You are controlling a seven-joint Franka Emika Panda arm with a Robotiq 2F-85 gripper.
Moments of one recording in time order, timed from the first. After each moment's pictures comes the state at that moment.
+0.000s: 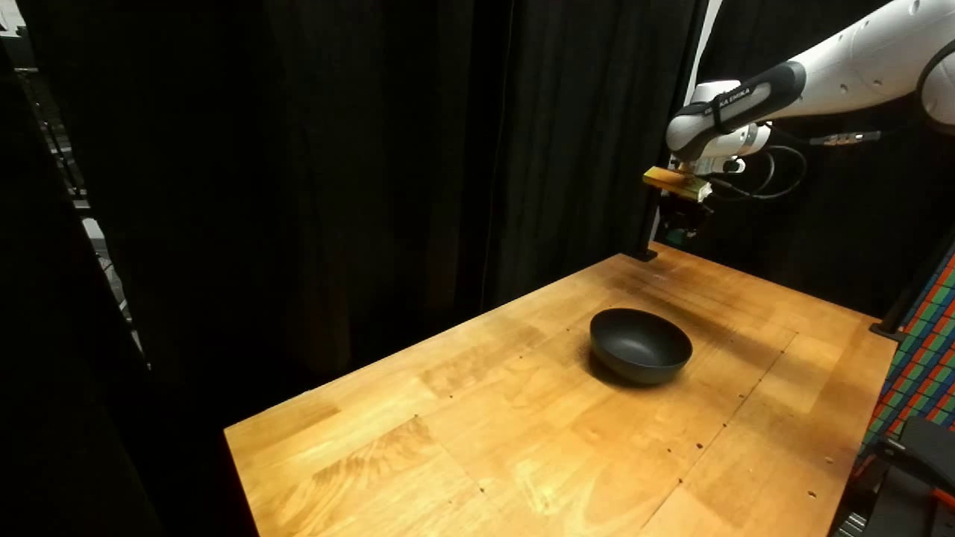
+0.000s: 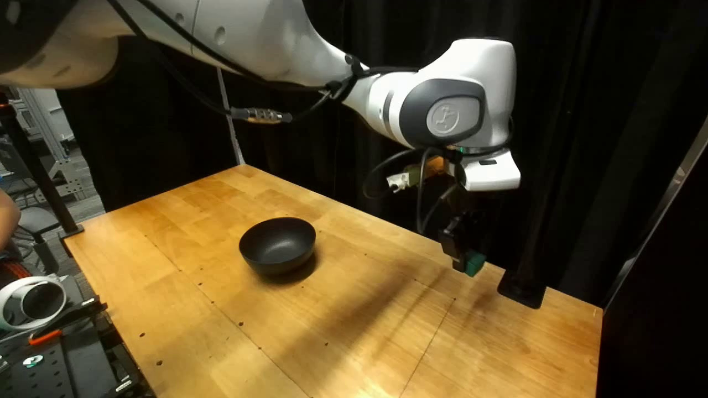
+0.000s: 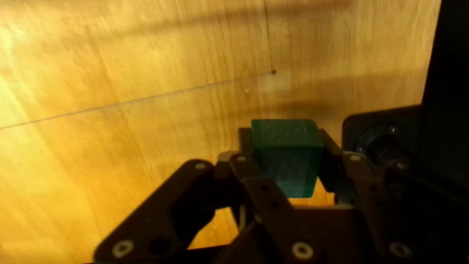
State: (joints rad) arm -0.29 0.94 -0.25 -1.14 0.11 2.12 1.17
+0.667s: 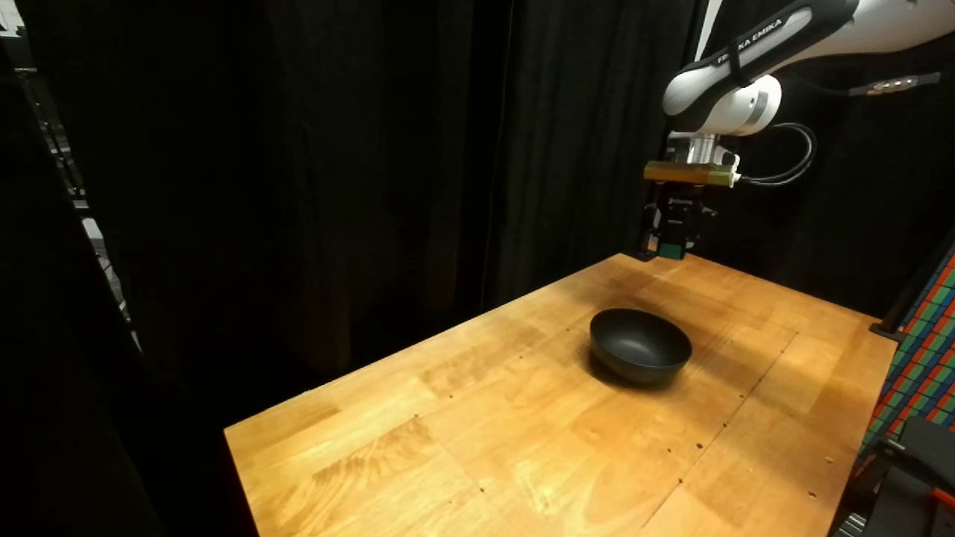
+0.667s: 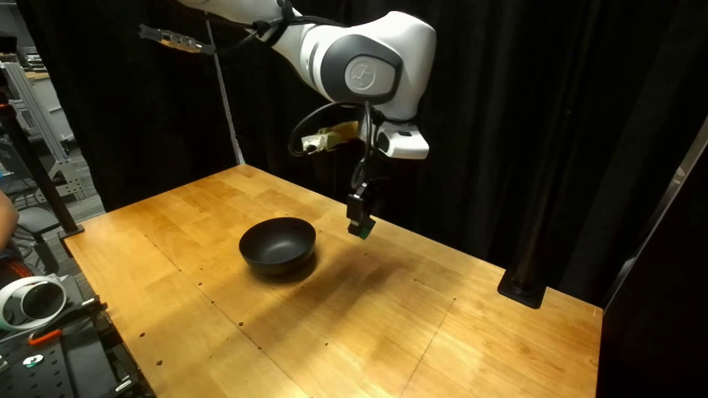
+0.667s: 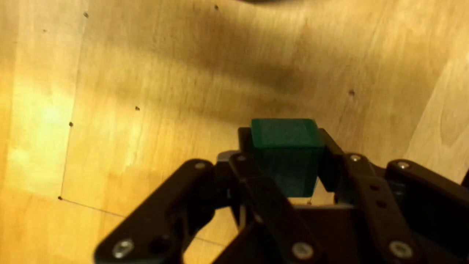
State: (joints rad) arm -0.22 0.61 -0.11 -1.57 0.14 1.97 0.82
